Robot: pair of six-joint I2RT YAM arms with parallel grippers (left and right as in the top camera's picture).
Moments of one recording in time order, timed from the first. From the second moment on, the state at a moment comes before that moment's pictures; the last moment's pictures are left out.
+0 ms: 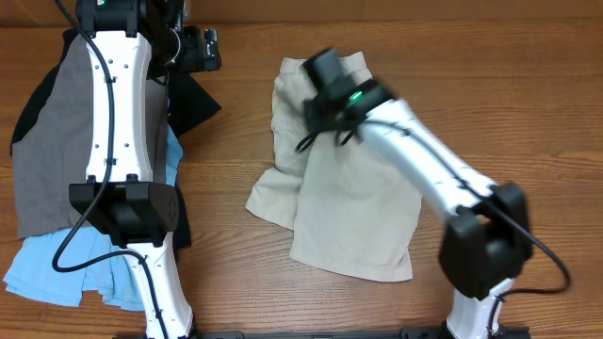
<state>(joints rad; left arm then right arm) 0.01 2.25 2.55 -1.50 0.19 -0.10 0.52 1.98 1.75 -0.85 0.09 0.33</state>
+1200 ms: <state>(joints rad) -0.20 2.37 2.55 -1.34 0.18 -0.05 -0.36 1.93 1.61 -0.90 -0.32 0.28</state>
